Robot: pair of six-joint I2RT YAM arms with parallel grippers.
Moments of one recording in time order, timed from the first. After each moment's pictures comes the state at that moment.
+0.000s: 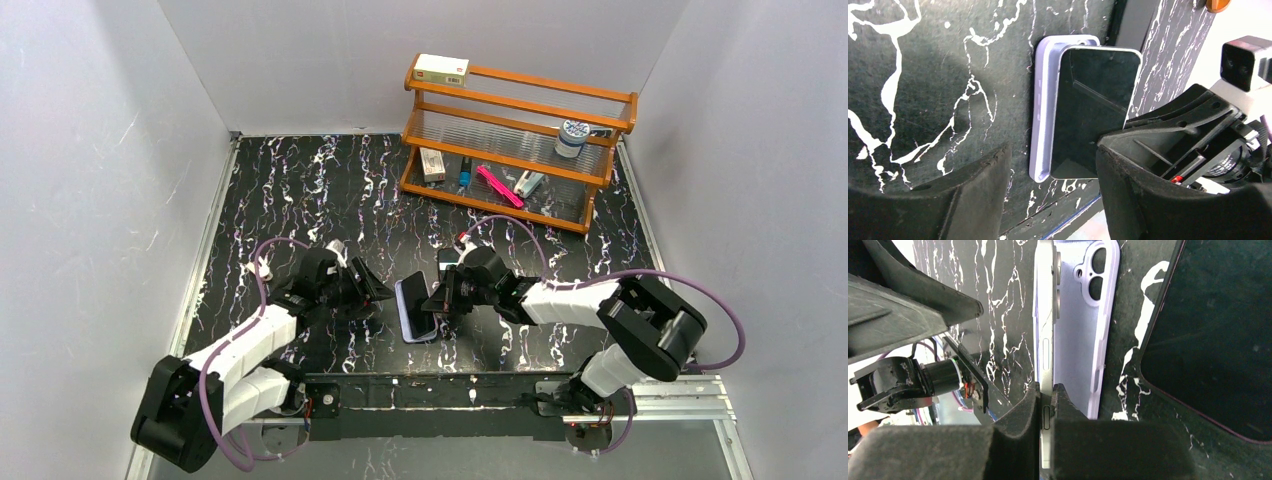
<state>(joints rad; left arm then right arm) -0.43 1.02 0.43 -0.19 0.34 -0.96 0.88 1.48 0.57 0.28 -0.27 0.94</state>
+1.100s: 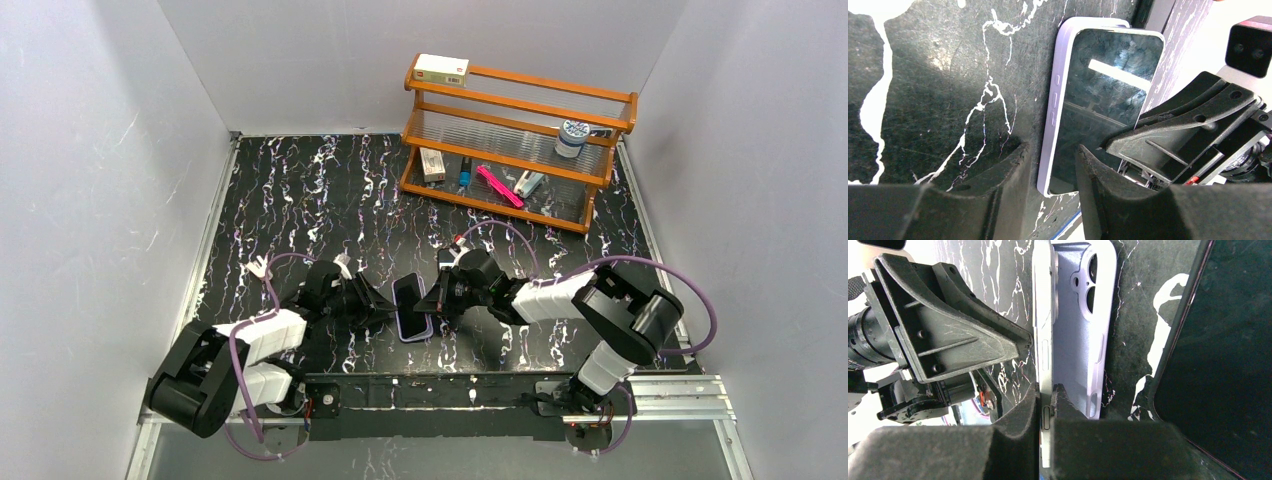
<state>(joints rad) -0.43 1.20 0.24 0.21 0.44 -1.06 0.89 1.62 0.57 0.45 -0.31 1.05</state>
